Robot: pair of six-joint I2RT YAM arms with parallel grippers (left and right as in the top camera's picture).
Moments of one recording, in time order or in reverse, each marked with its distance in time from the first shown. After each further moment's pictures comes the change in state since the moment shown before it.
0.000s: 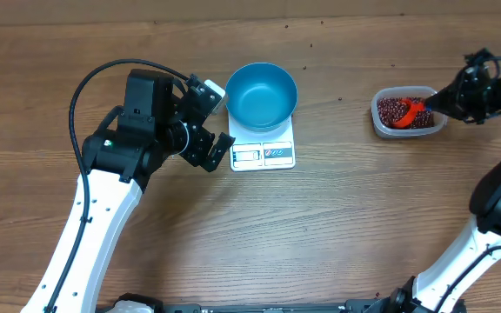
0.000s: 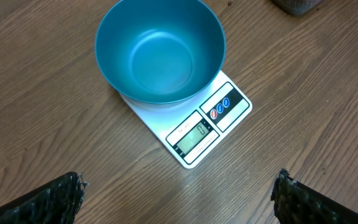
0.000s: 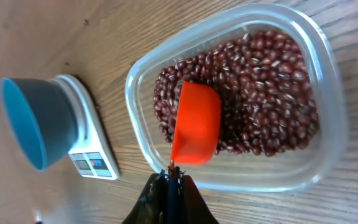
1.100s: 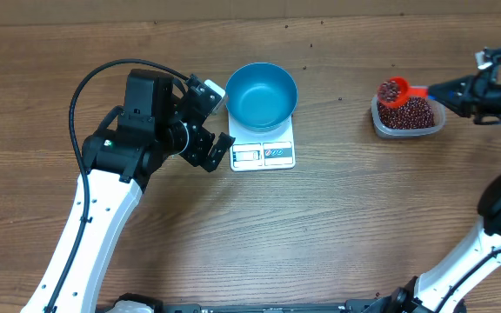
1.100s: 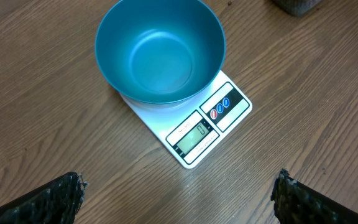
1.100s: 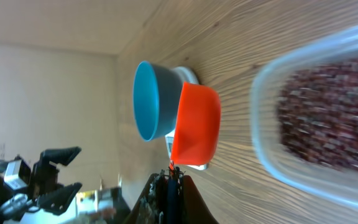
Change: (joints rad) left arm 0.000 0.000 0.000 0.000 0.000 0.000; right arm -0.027 0.000 0.000 -0.190 -0.447 -0.284
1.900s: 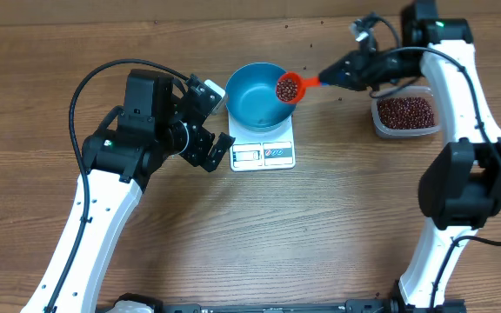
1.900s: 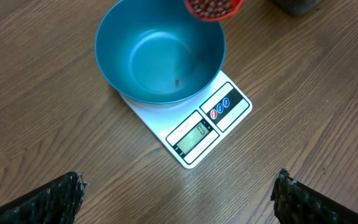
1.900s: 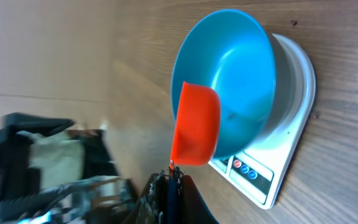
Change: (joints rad) left arm 0.000 0.000 0.000 0.000 0.000 0.000; right arm 0.510 0.000 0.106 0.264 0.095 0.301
